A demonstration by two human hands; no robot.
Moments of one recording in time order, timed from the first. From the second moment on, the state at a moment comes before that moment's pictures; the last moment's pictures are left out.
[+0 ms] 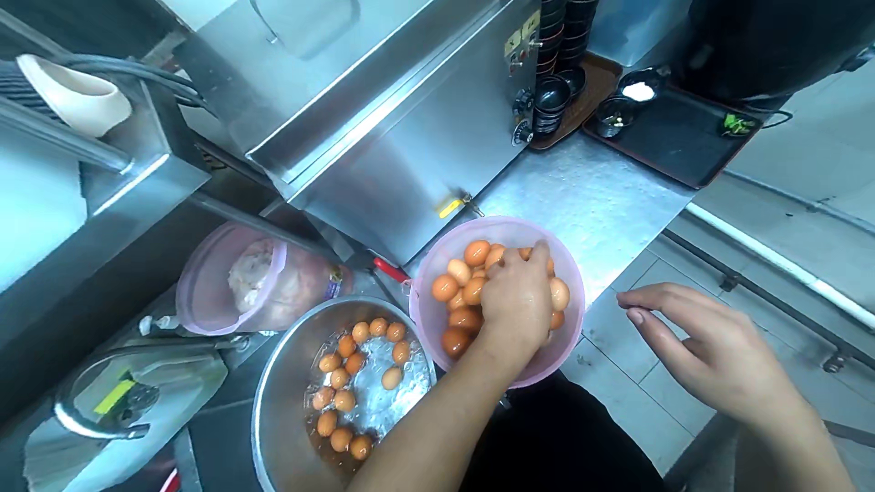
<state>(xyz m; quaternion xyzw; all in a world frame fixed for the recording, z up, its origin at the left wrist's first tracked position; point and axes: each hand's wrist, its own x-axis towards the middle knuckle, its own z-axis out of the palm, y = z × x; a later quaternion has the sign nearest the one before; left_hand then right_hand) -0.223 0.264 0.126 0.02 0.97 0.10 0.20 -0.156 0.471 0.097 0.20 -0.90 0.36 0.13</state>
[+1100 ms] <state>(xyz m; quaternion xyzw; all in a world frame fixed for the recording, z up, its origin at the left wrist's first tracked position) -0.182 0.177 0.119 -0.11 0.71 0.65 0.24 -0.162 0.460 0.085 0.23 -0.91 0.34 0.09</state>
